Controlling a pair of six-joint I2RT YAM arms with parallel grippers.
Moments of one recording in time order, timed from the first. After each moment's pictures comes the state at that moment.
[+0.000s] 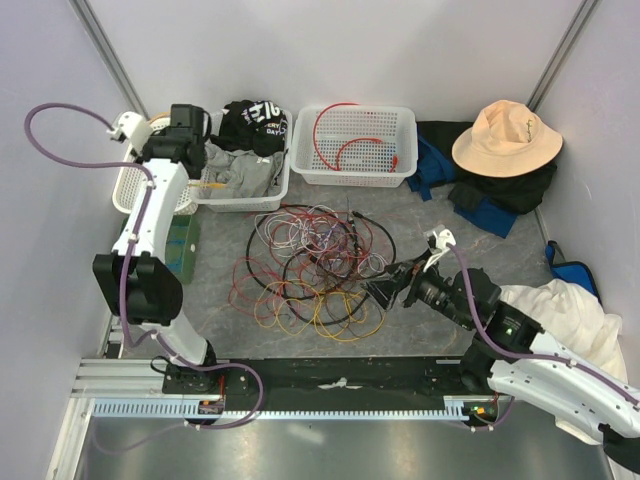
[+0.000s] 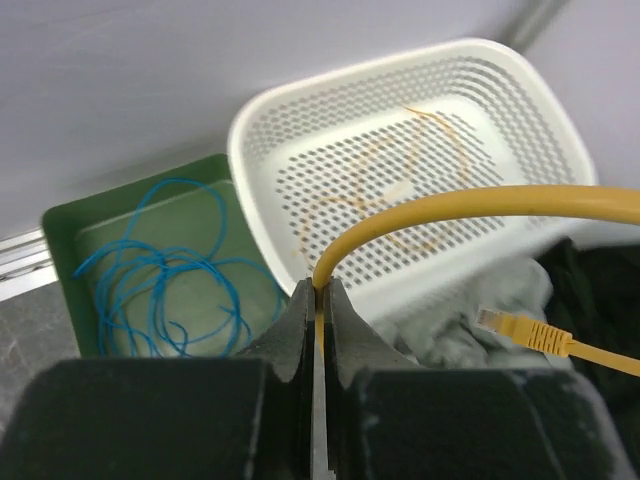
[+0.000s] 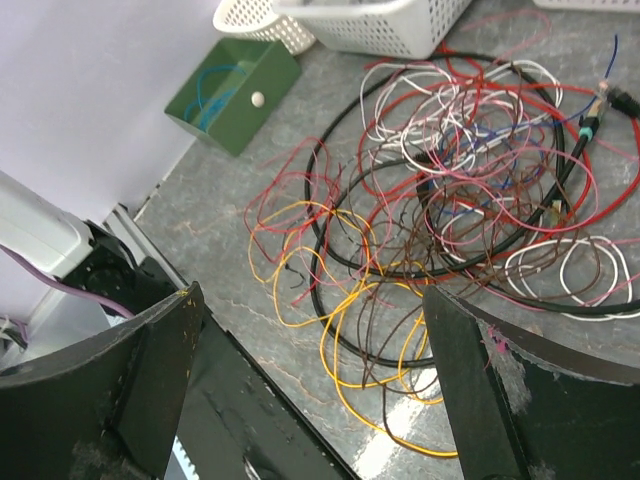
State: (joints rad) left arm -0.10 1.67 1.73 -0.92 -1.04 -0.98; right arm 0.90 0.52 0.54 -0.15 0.06 0.54
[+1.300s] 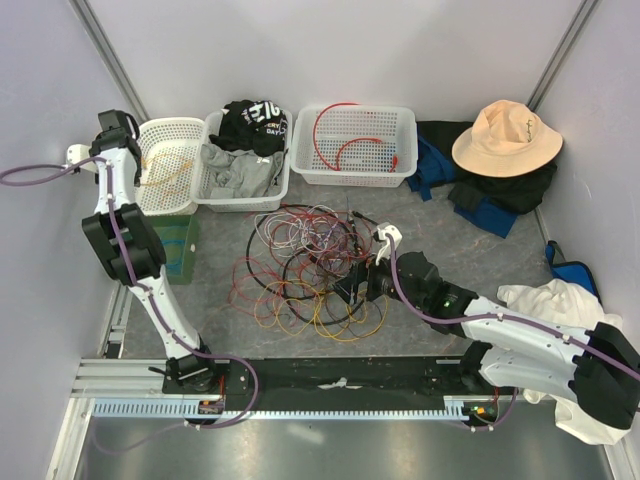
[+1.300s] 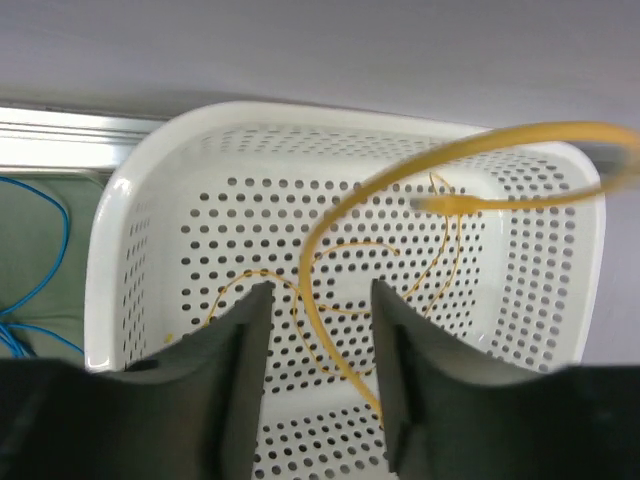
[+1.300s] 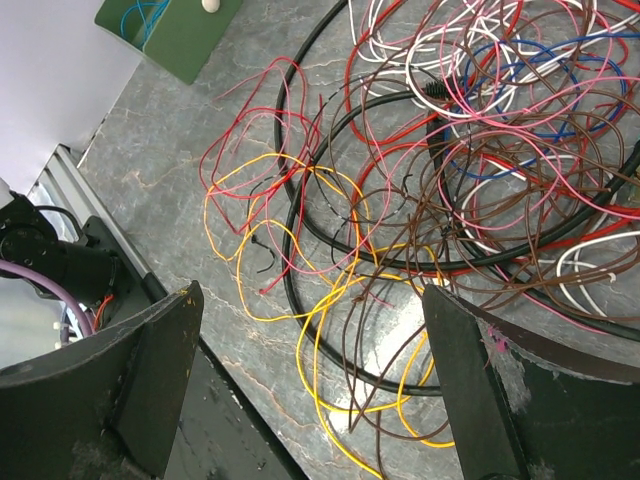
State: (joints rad) left arm 0.37 2.12 2.00 -0.81 -0.51 -1.28; right arm 0.90 1.03 0.50 0.21 -0.03 0.55
